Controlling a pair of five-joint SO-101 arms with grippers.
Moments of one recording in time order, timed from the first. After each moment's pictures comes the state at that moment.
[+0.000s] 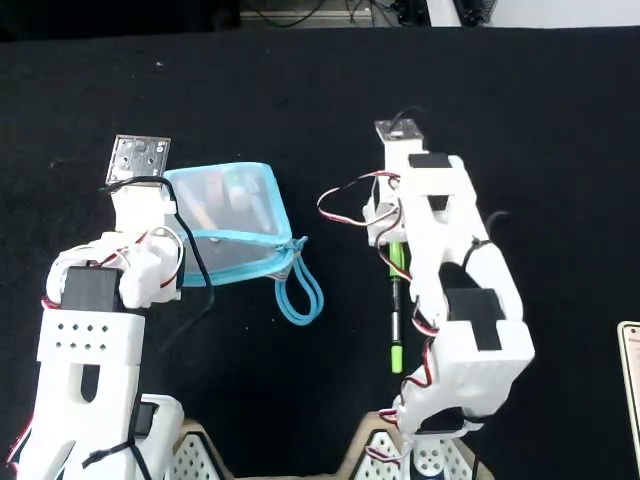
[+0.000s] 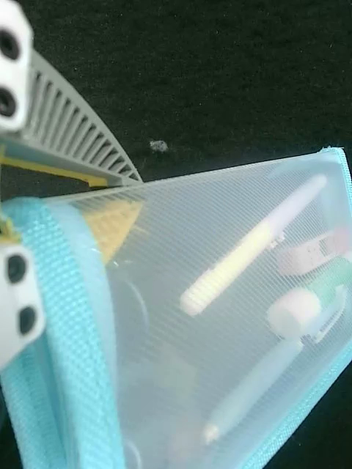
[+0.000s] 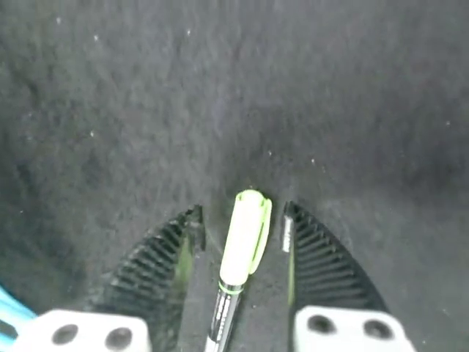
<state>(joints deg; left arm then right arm) -3.1 -50.0 44.1 72.7 -3.5 -1.7 14.4 15.3 67.0 5.8</state>
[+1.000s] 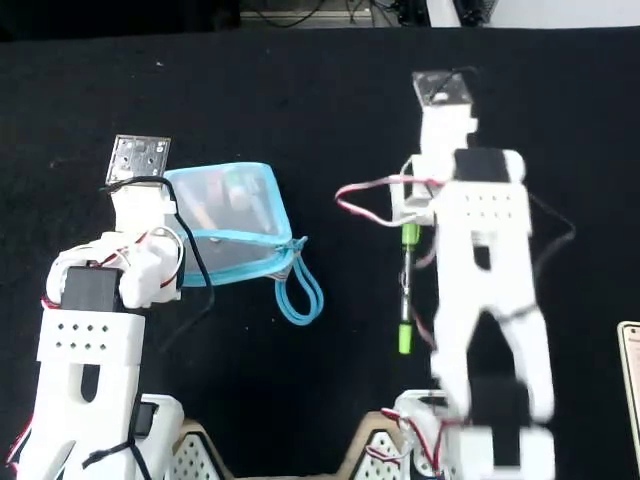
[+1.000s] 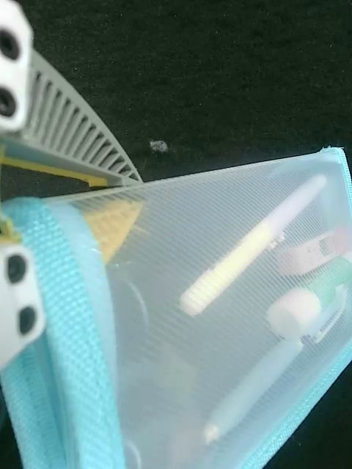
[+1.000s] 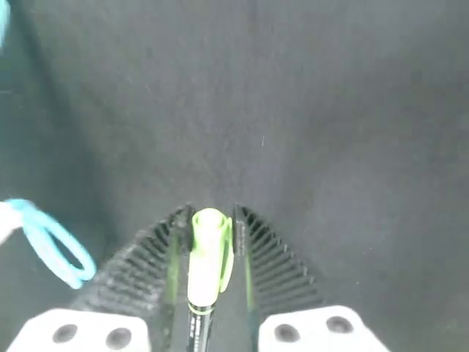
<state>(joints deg) -3.1 -50.0 44.1 72.7 -3.5 0.9 -12.5 12.8 79.3 5.2</state>
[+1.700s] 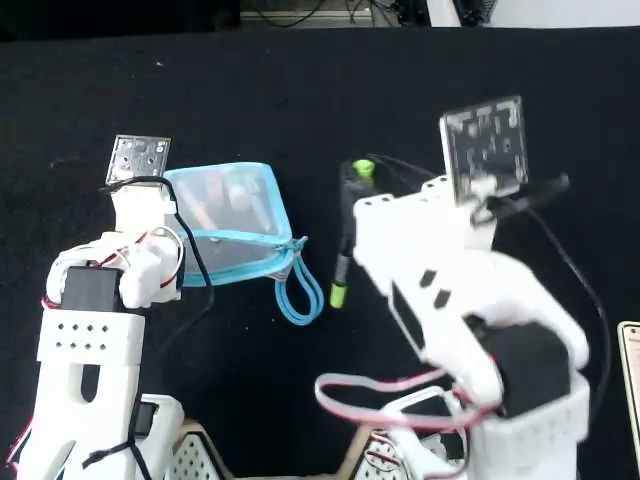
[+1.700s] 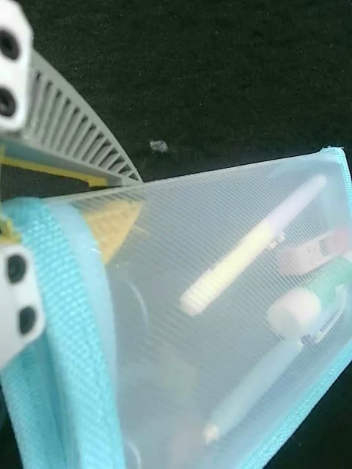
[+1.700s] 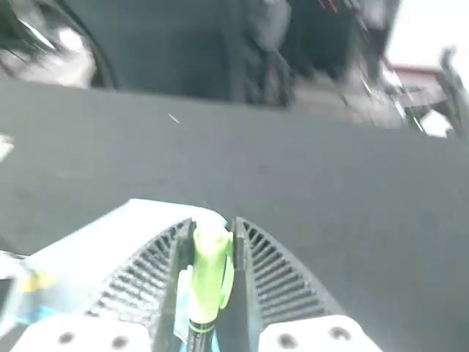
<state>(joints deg) -3.1 -50.0 44.1 72.7 -3.5 -19.8 -53.5 12.8 73.5 -4.5</state>
